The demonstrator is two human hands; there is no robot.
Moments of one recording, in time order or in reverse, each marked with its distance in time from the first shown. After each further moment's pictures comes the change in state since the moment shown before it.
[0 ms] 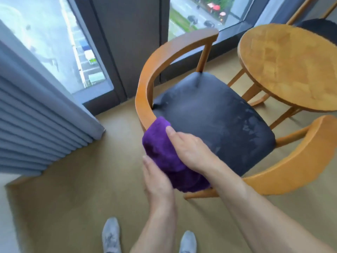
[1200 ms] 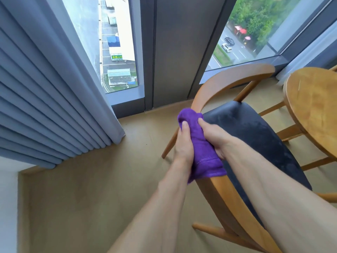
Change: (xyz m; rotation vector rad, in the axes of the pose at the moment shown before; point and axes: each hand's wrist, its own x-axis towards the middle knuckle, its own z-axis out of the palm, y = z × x) left_hand 0.153 0.103 0.045 -0.167 -0.481 0.083; right_hand 0.141 -0.092 0.005 0.708 -0.011 0.283
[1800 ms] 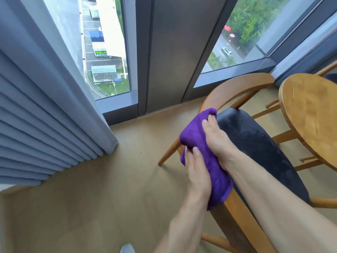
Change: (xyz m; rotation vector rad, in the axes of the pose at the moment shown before) left_hand -0.011 0.008 0.003 0.111 0.049 0.063; right_hand 0.025 -0.031 0.018 -0.406 0.172 -0.277
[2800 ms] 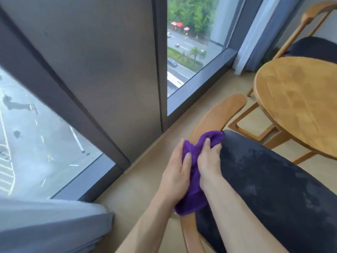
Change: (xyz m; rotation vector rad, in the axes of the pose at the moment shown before) left_hand 0.193 0.121 0.072 0.806 -0.536 0.351; right_hand 0.168 -0.020 -0.049 0.670 0.585 0.358
